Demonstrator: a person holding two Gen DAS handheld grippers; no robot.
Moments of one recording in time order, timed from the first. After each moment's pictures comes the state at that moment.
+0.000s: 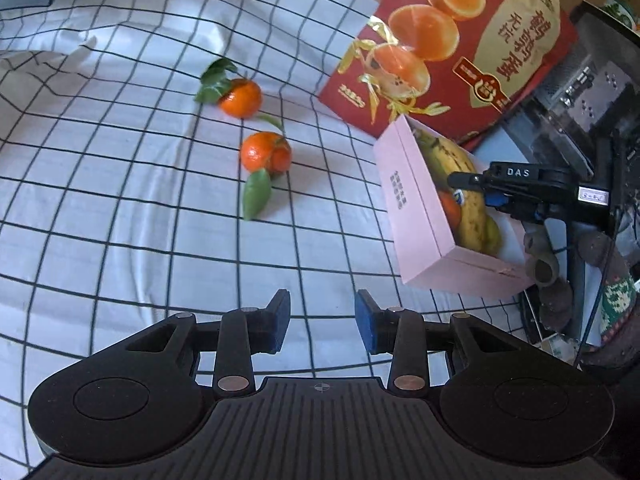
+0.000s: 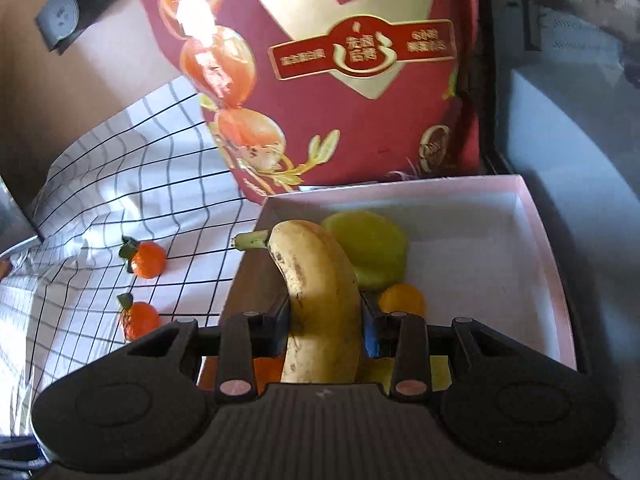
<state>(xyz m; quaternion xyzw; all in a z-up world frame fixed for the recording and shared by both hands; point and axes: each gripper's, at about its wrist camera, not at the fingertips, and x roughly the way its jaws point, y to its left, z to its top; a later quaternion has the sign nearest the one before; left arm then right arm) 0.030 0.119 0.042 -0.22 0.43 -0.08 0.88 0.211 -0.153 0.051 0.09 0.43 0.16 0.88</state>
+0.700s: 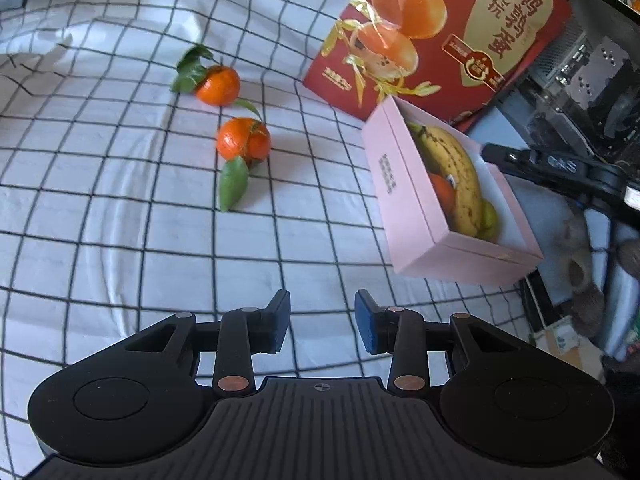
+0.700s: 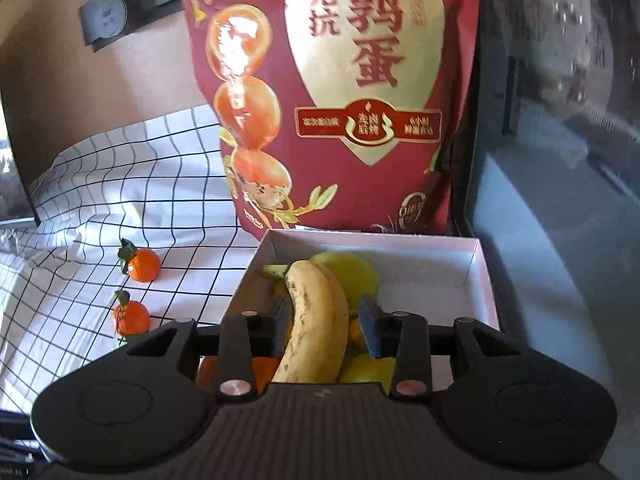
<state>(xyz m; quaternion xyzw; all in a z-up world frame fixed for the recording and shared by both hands) 0.039 0.104 0.035 -0.20 0.43 -0.08 0.88 0.166 -0.154 0.090 0.00 0.35 0.15 0.92</state>
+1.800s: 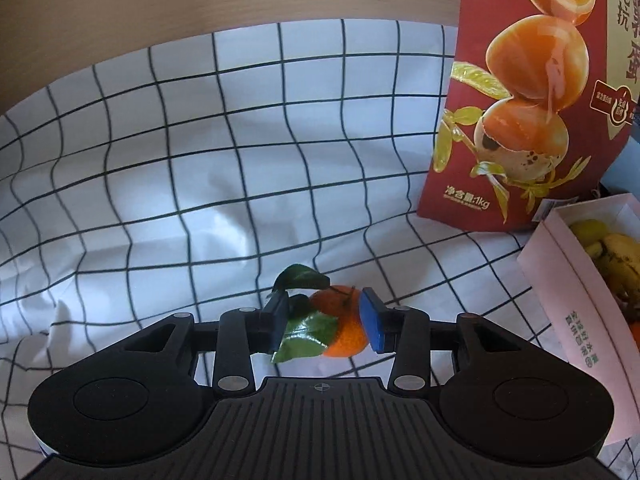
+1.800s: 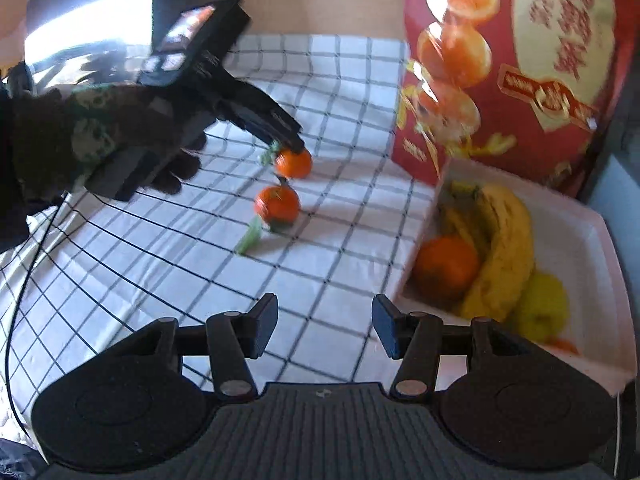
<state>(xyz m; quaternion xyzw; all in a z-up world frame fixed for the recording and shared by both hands) 0.238 0.163 0.045 0.02 0.41 -0.03 0.91 0.066 -0.056 0.055 -0.09 0.37 0.25 0.89</state>
